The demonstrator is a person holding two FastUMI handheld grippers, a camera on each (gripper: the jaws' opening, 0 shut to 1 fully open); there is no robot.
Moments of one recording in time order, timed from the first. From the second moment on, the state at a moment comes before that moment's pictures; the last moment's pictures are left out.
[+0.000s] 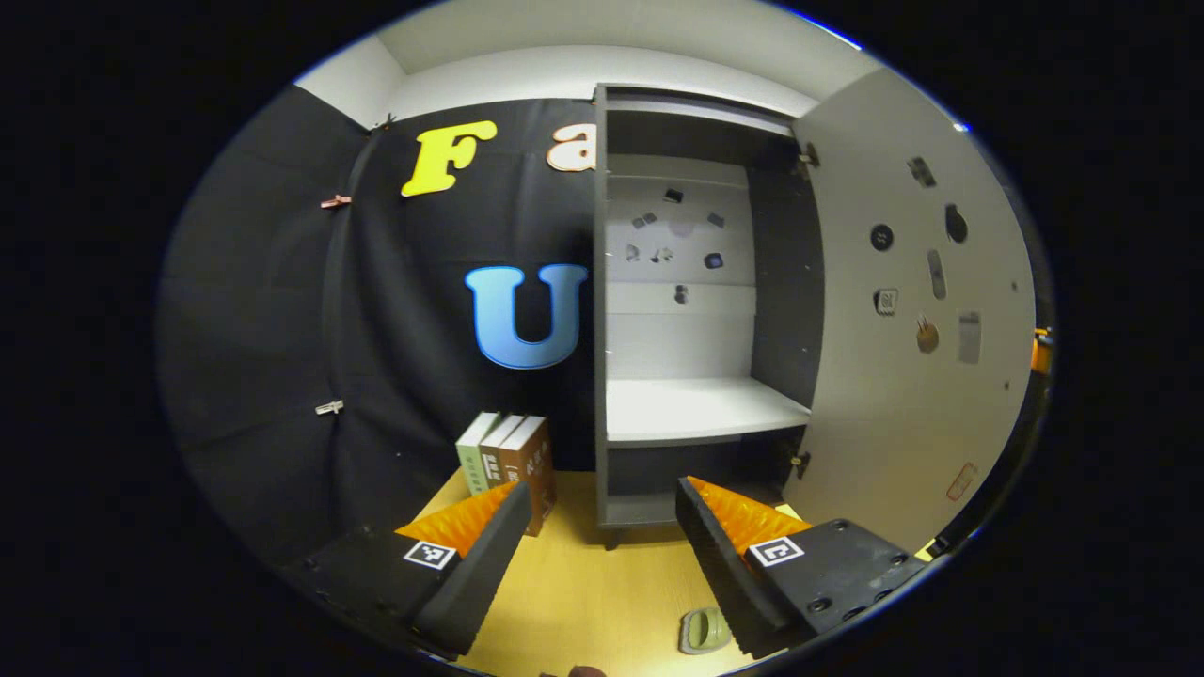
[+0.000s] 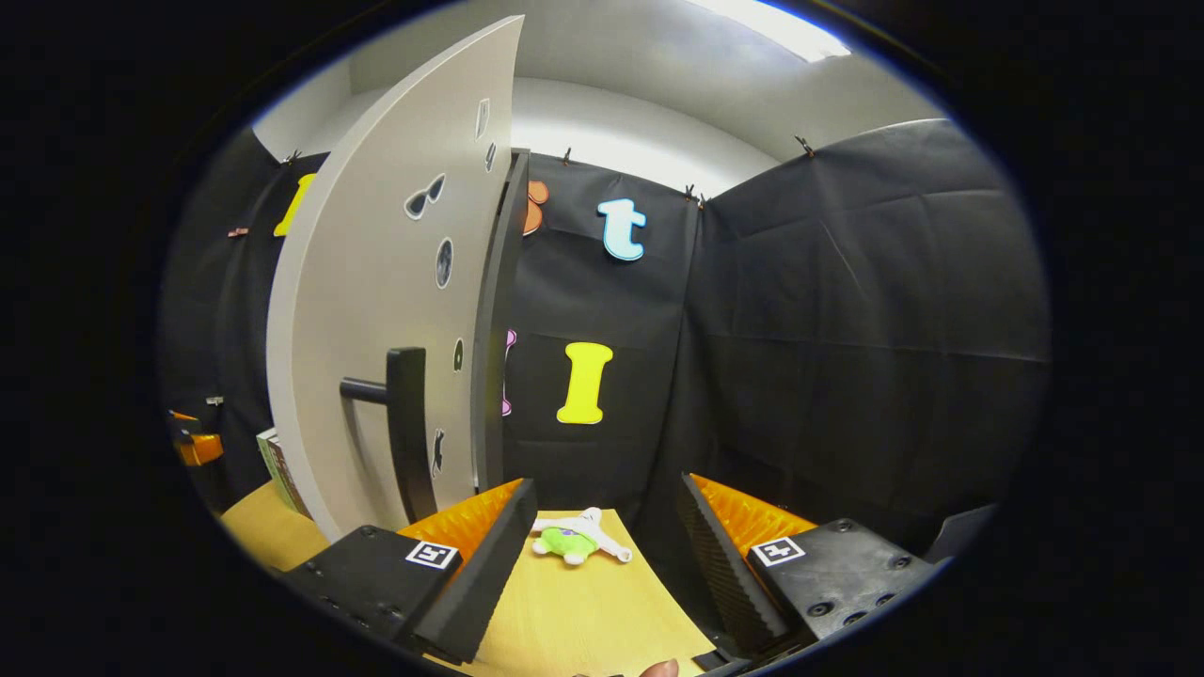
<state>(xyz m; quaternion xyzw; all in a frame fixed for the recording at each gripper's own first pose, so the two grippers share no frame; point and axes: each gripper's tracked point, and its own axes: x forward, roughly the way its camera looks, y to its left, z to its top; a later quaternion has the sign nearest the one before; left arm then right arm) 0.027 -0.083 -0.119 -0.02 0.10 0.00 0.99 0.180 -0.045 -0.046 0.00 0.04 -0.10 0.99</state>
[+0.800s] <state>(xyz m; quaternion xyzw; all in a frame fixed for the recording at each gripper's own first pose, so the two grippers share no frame) -0.010 -0.018 -0.045 -0.01 0.04 -0.02 1.00 0.149 0.000 -0.031 0.00 0.03 -0.12 0.99</state>
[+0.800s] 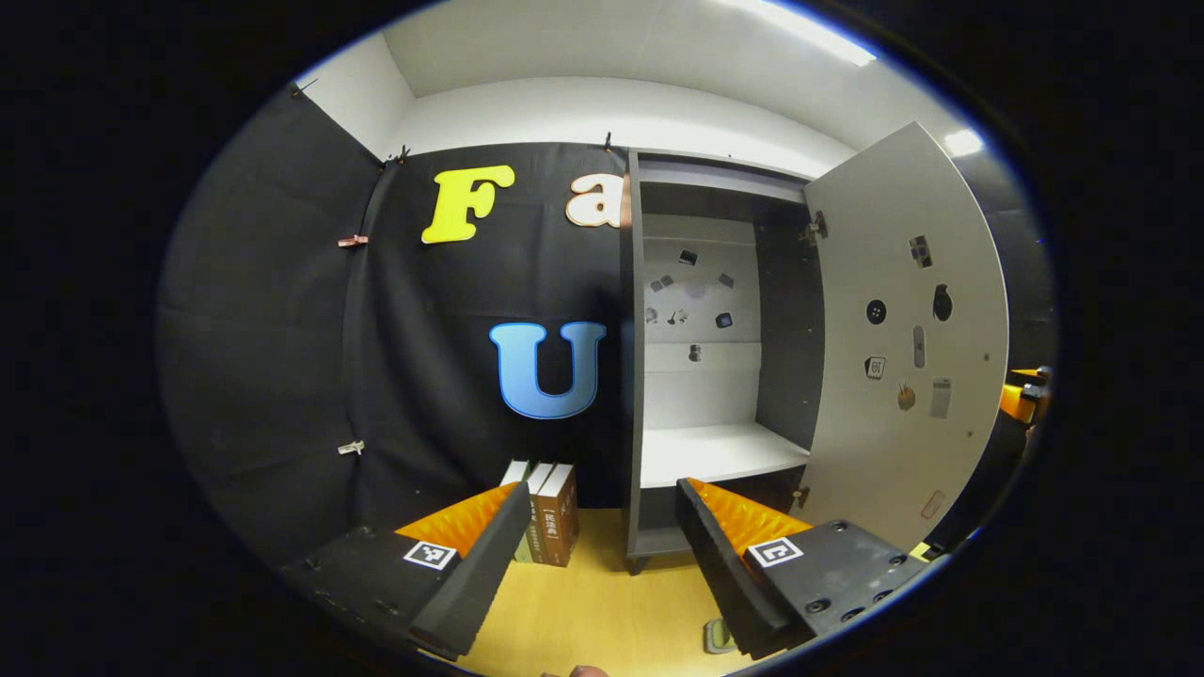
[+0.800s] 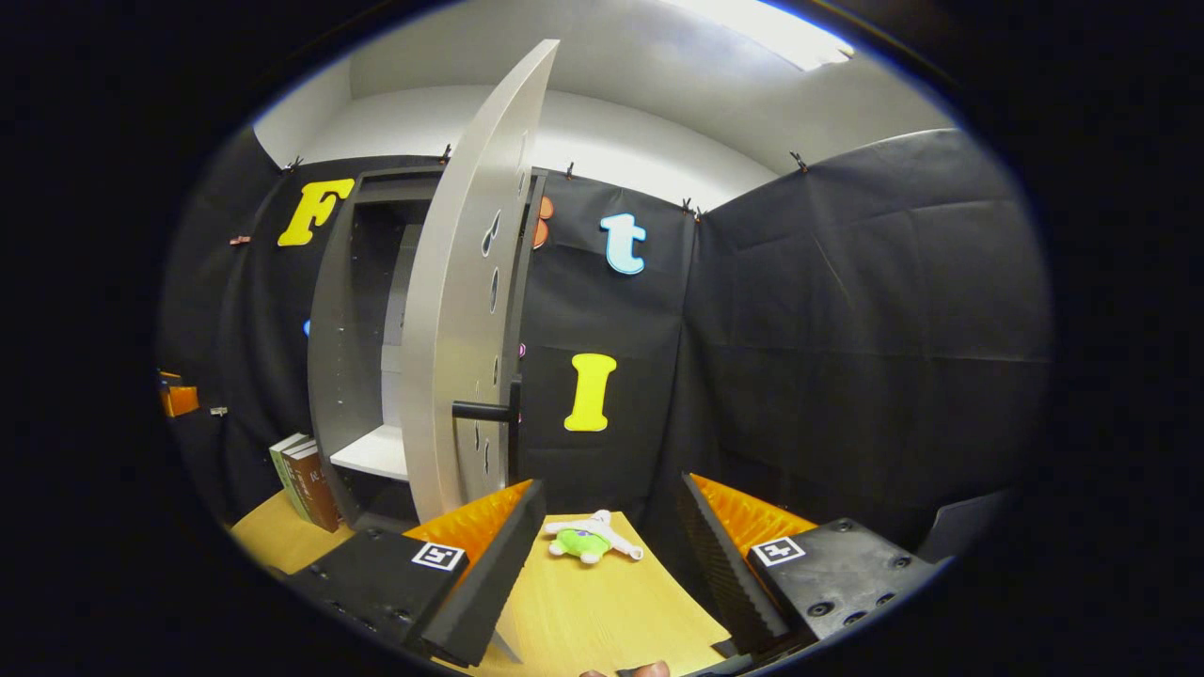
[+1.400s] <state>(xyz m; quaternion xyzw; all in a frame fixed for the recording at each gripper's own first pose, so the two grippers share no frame) -0.024 0.014 -0.049 -0.02 0.03 -0.02 1.00 0.145 0.076 -0.029 0.03 0.02 -0.09 1.00</state>
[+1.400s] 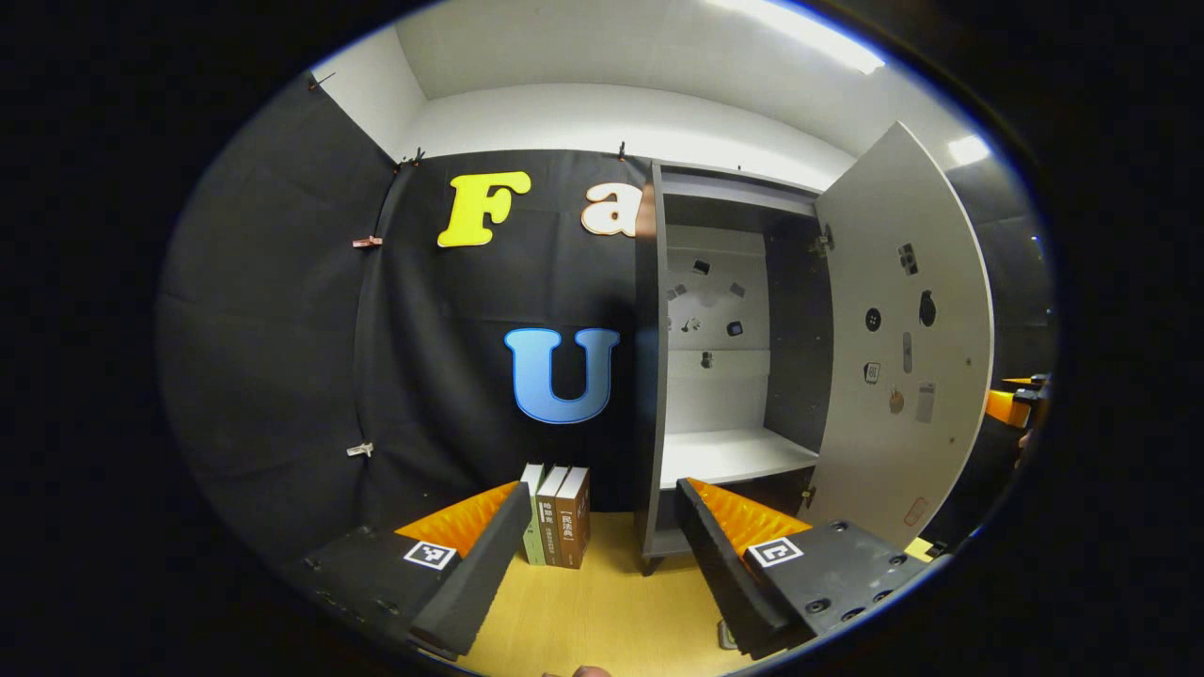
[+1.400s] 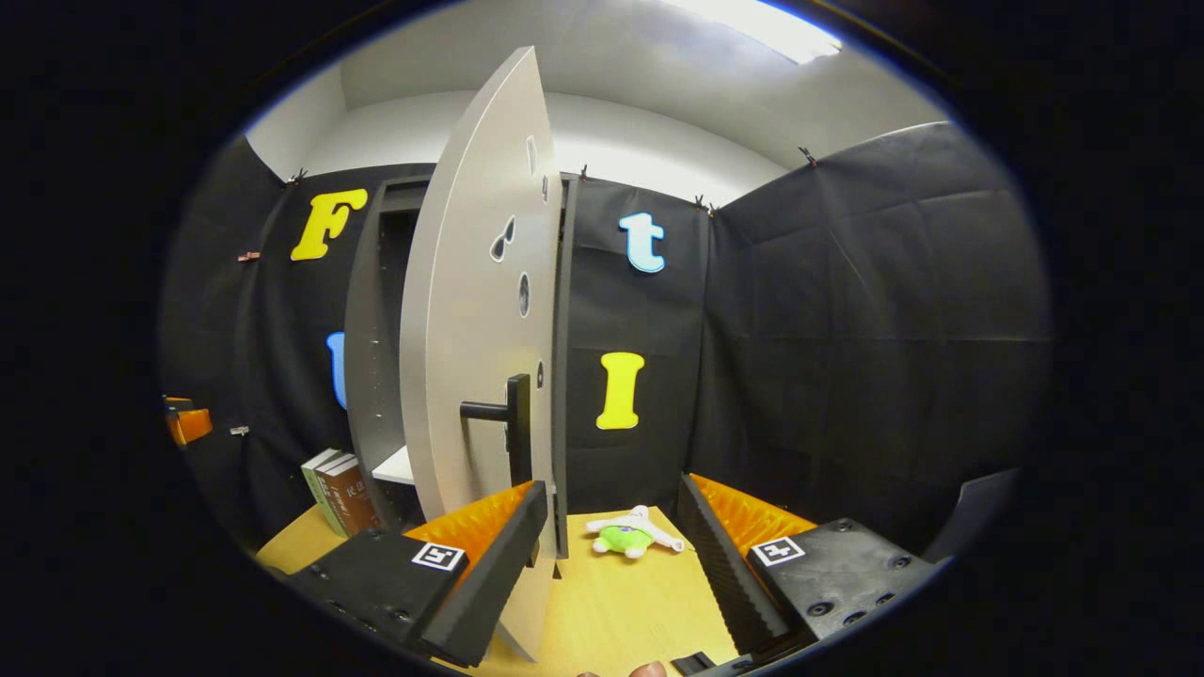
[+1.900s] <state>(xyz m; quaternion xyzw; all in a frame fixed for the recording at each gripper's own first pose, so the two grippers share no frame) -0.026 0.022 -0.054 -0.01 0.03 -0.01 1.00 0.172 0.169 -0.026 0.05 0.02 -0.02 1.00</state>
